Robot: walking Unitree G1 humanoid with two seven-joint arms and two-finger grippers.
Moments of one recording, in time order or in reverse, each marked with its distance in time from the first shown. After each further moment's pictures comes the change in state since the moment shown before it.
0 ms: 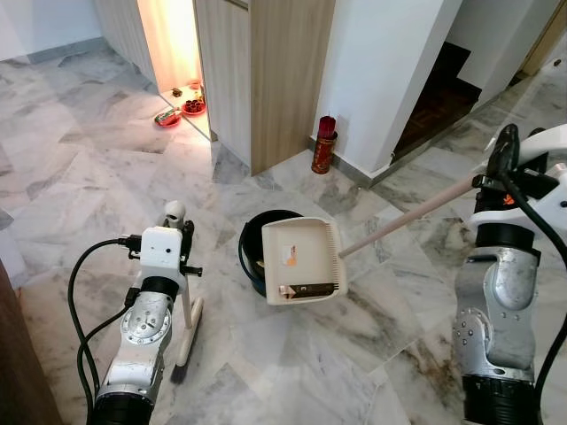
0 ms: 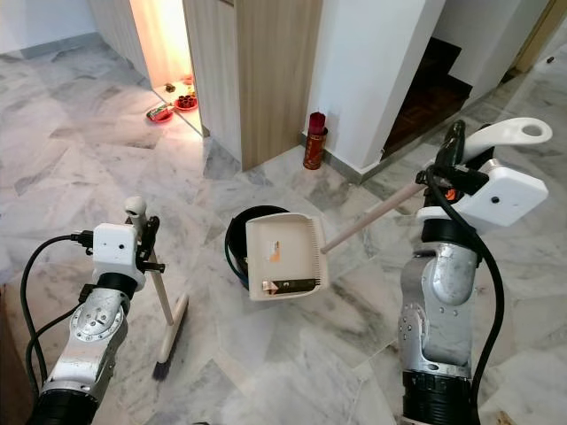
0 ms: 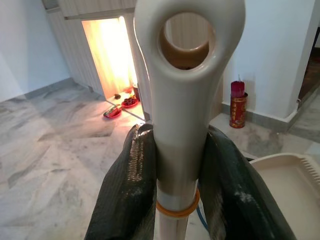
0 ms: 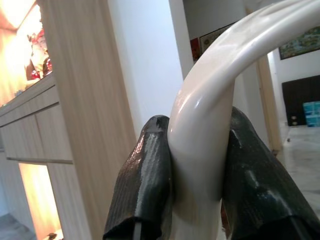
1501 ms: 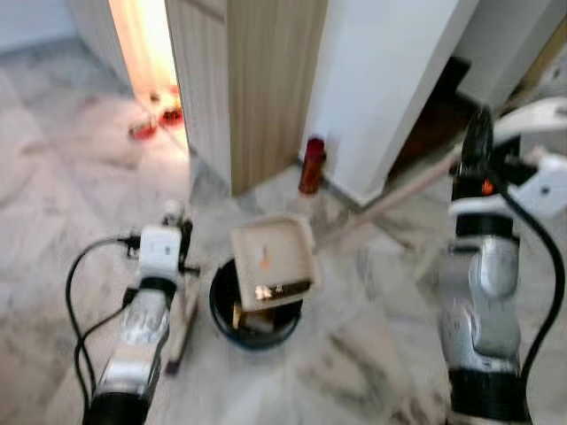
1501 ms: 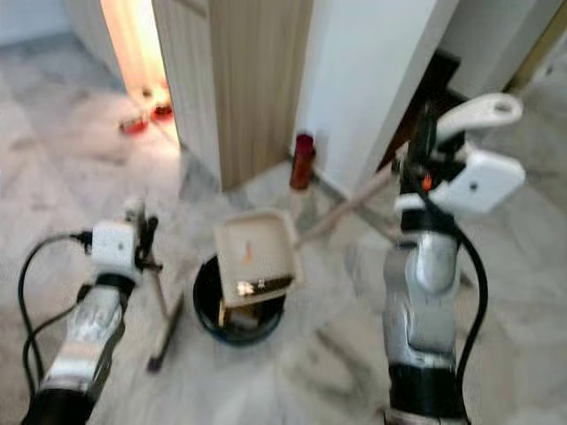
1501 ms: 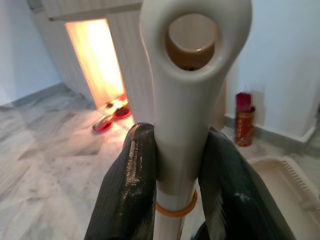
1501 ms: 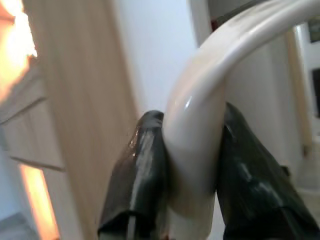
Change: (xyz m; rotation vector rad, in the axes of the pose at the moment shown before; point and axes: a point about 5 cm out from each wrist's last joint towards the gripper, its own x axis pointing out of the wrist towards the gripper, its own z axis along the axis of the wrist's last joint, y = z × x) left arm 0.001 0.002 -0.001 0.017 0.004 0.010; right arm 0.003 0.015 0.003 0.048 0.007 0.079
